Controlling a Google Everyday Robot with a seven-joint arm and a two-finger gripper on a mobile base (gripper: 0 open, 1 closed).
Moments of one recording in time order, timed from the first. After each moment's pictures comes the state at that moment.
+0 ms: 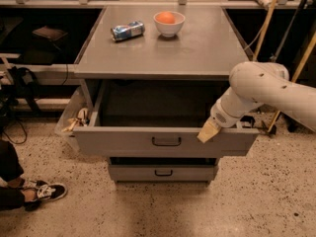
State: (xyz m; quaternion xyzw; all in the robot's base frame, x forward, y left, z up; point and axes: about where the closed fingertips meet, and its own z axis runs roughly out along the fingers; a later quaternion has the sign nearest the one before) arm 0.592 -0.185 0.680 -0.40 0.90 0.06 0.16
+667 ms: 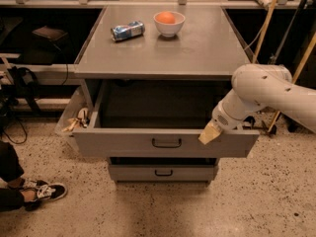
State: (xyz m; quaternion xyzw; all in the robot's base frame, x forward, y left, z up) arm 0.585 -0.187 0.680 -0.40 0.90 0.06 0.16
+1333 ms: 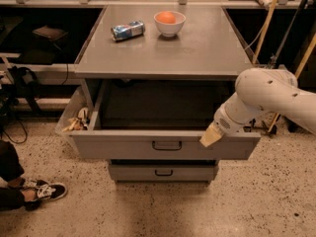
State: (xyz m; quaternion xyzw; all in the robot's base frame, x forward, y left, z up) arm 0.574 -0.186 0.682 -0.39 0.90 0.06 0.17
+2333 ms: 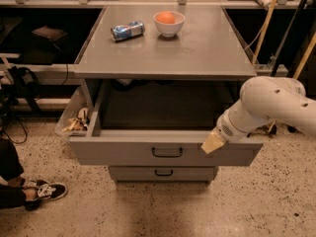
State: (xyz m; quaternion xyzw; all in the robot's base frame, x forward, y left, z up) arm 0.550 -0.190 0.682 -0.37 0.91 0.06 0.18
